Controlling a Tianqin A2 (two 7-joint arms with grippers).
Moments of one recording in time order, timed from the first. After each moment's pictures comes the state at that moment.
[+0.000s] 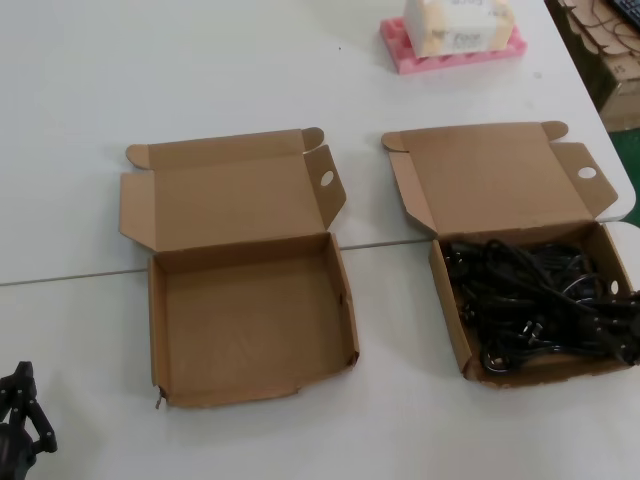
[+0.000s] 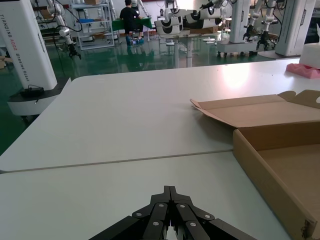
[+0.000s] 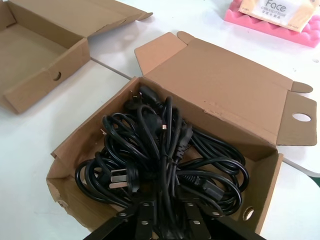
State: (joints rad) left arm 0.00 -0.30 1.60 -1.60 -1.80 0.00 0.00; right arm 0.54 1.01 -1.86 1.29 1.56 -0.78 0.54
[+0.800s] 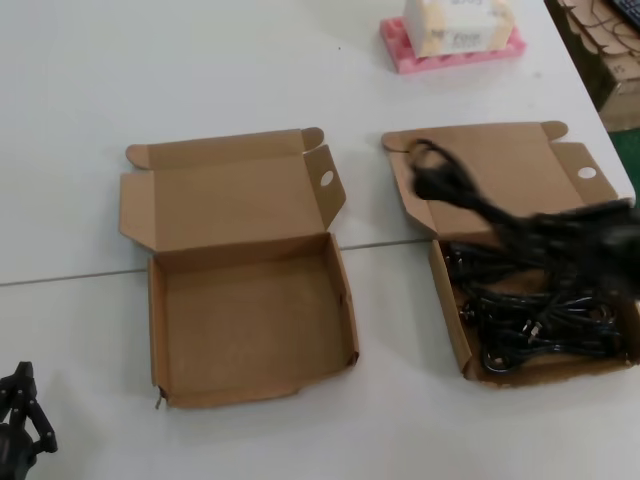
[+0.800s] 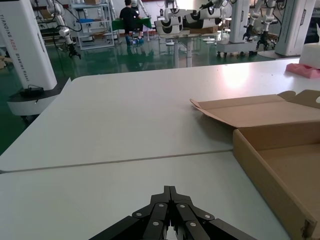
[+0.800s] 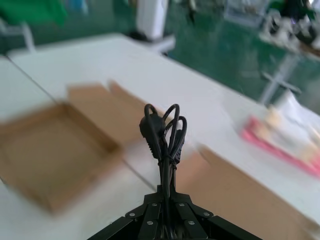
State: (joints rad) left arm 0.00 -0.30 1.60 -1.60 -1.80 0.00 0.00; right arm 0.43 1.01 -1.68 1.63 1.59 -0.71 0.54
